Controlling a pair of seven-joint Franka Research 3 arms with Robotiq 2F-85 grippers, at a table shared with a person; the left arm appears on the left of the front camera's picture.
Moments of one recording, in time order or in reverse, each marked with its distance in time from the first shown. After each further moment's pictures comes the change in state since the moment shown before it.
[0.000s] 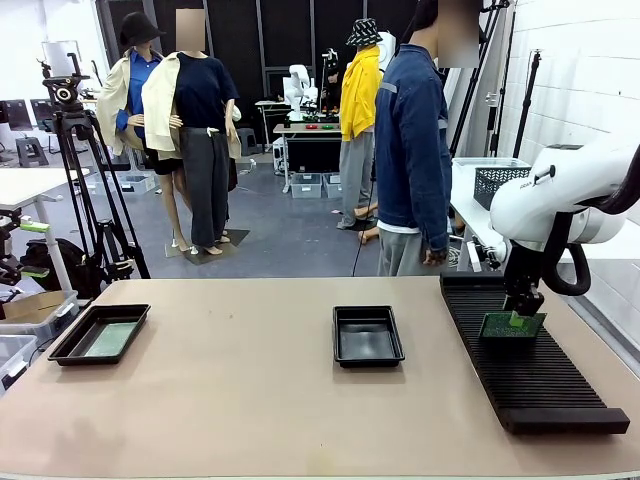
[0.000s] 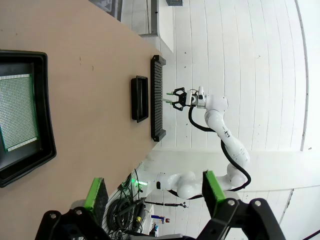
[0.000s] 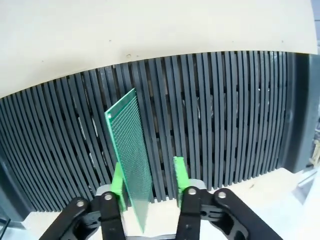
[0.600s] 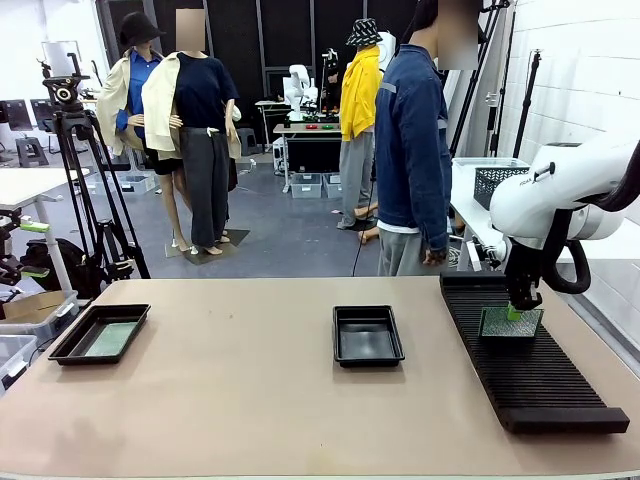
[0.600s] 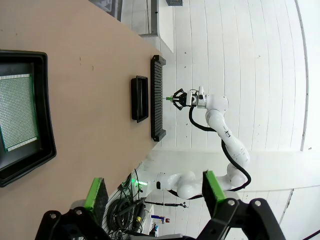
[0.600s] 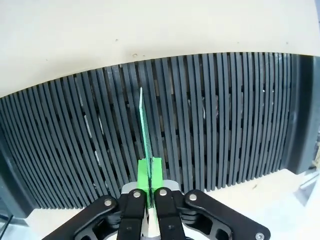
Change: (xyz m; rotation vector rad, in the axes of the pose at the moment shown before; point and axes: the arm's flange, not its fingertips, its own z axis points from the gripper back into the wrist) left arm 0.000 0.000 0.000 0.000 0.000 0.000; right arm 0.001 0.000 0.002 0.024 0.003 0.006
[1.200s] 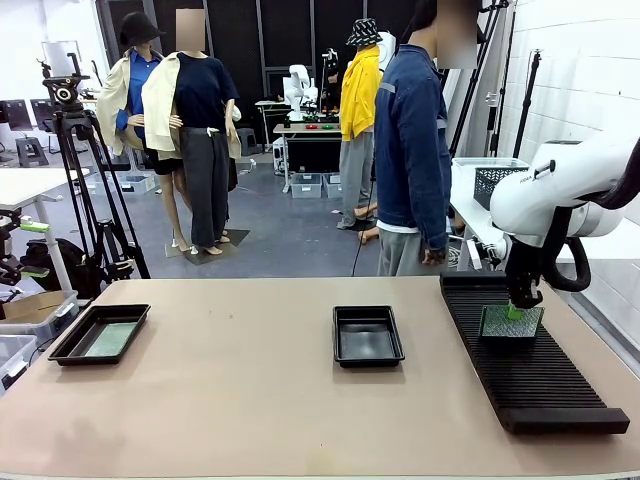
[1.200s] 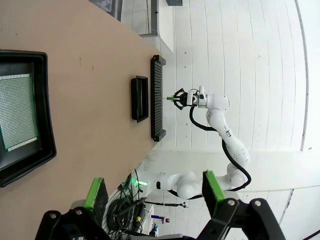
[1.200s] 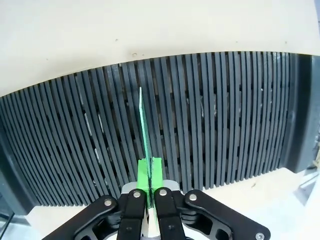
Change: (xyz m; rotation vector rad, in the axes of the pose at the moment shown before) left arm 0.000 0.000 0.000 0.000 0.000 0.000; right arm 0.000 -0.003 0.006 0.007 0.001 -0.002
